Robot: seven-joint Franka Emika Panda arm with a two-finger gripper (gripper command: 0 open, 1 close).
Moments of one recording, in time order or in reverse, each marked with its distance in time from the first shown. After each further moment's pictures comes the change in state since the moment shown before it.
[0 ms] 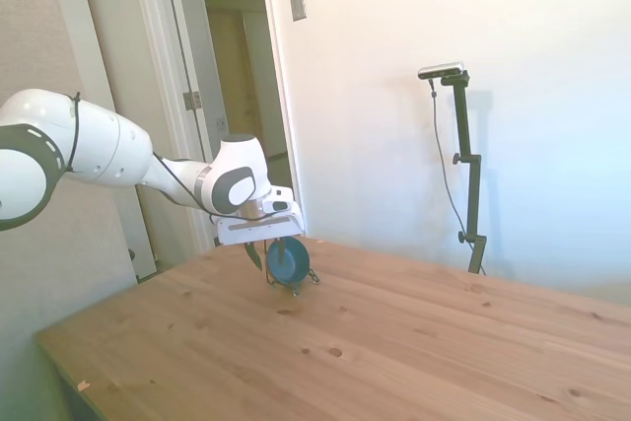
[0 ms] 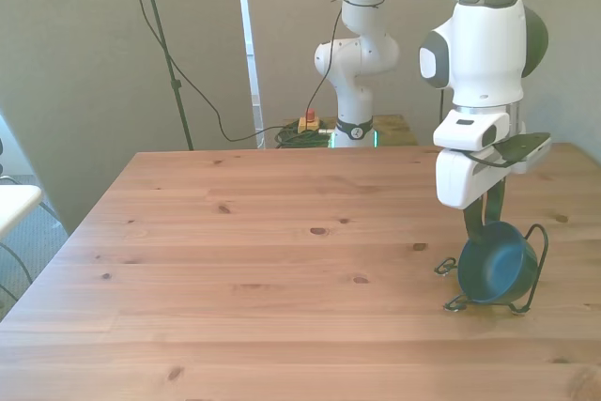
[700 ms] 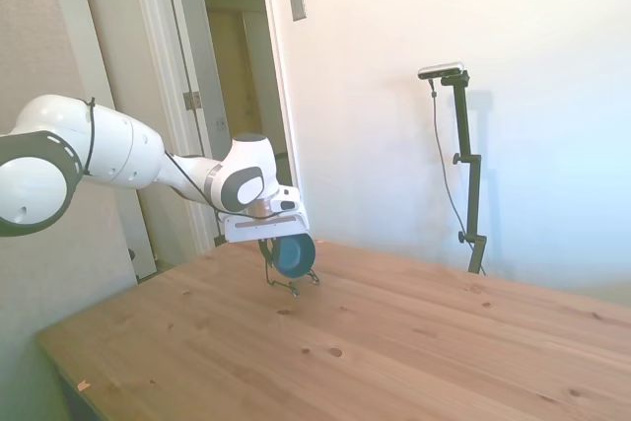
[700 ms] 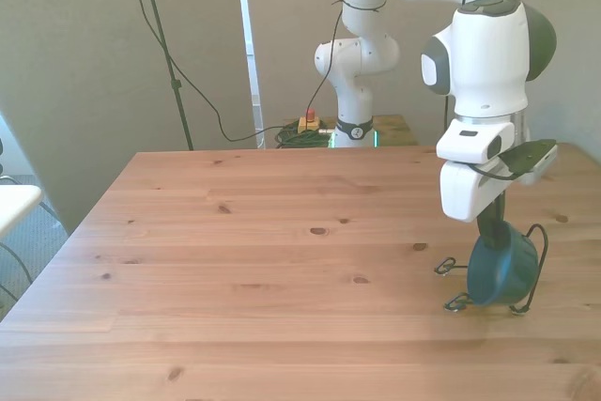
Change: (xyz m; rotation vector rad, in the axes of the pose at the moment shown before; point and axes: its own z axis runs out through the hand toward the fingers) arm 0.017 -0.001 0.001 0.038 -0.010 -0.019
